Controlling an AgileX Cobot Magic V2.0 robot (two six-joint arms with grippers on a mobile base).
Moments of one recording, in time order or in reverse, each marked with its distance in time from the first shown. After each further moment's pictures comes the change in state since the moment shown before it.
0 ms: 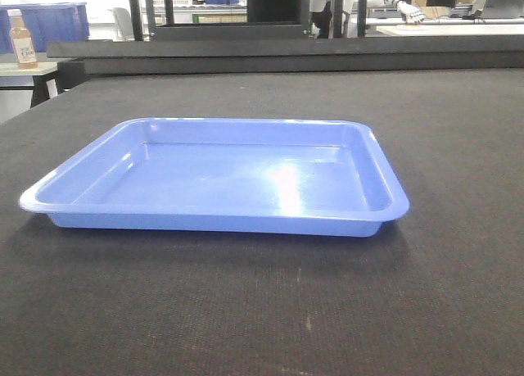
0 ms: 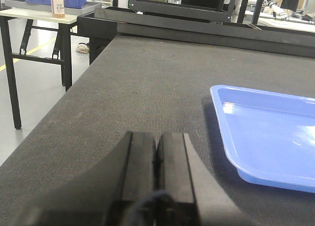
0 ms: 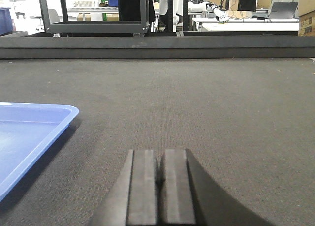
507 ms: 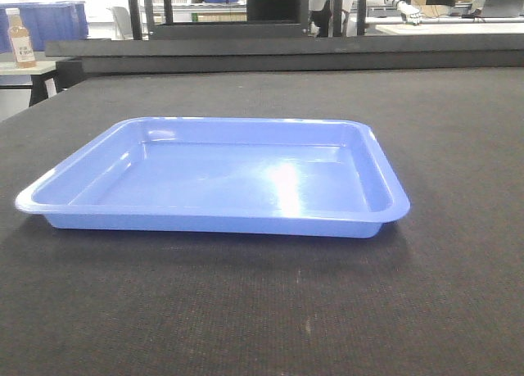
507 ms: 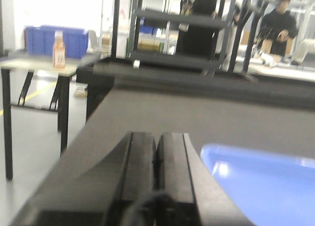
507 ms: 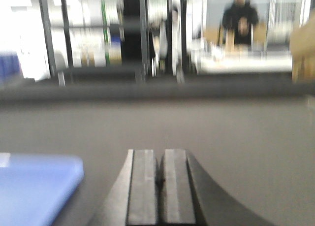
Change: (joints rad) left arm 0.000 0.034 -0.179 0.000 -0.030 0.000; right arm 0.000 0.000 -0.158 0.020 -0.038 0.000
